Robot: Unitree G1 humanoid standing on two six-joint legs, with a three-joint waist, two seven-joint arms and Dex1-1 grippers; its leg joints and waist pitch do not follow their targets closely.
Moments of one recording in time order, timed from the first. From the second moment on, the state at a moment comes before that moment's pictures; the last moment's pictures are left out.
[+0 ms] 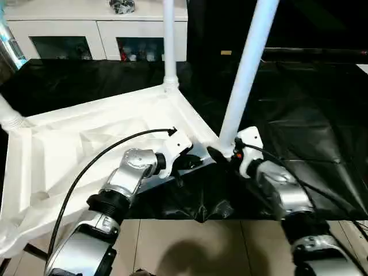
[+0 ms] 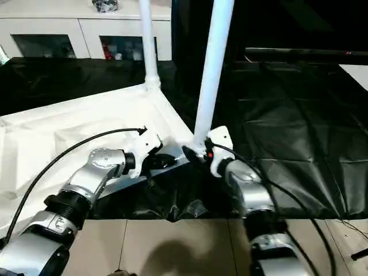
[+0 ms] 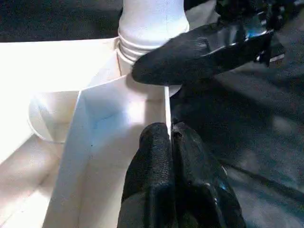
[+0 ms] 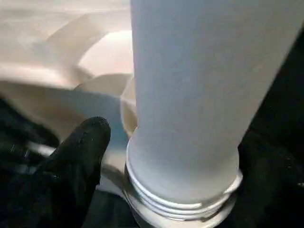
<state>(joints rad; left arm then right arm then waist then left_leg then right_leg) -0.67 0.18 -0.23 0.72 0.05 0.08 -0.96 -0.51 -0.21 0.03 0.67 0.07 0.04 0.70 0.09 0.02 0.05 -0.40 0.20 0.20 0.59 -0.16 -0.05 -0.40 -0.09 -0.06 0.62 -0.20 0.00</state>
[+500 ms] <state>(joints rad) -0.64 0.31 -0.26 0.65 0.02 0.06 -1.17 -0.52 -0.31 0.12 0.64 0.08 -0.01 1.01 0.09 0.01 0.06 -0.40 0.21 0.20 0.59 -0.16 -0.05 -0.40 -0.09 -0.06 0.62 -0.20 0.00</state>
